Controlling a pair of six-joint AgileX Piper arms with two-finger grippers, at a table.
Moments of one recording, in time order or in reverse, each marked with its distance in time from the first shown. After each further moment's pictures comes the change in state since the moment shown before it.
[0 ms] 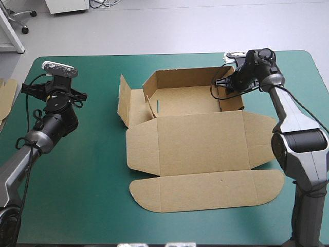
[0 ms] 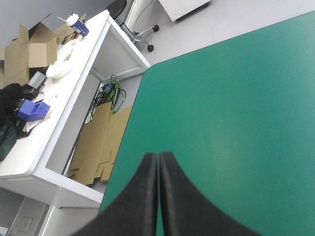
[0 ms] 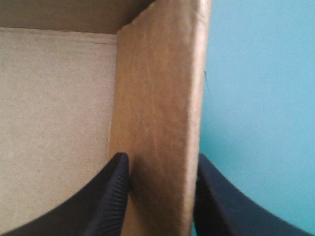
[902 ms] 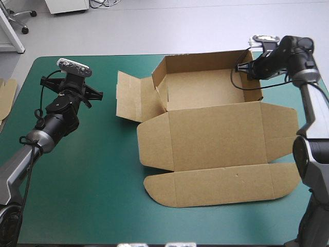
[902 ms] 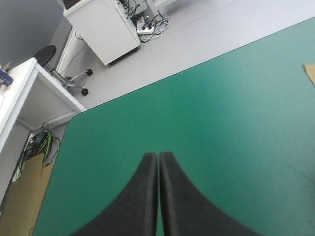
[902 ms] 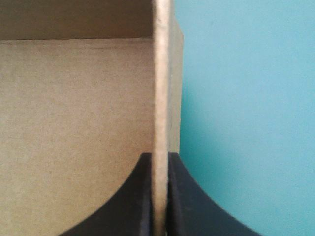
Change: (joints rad) left arm 0.000 0.013 0.001 0.007 0.308 0.000; right arm -0.156 -0.161 -0.002 0.158 0.045 -0.101
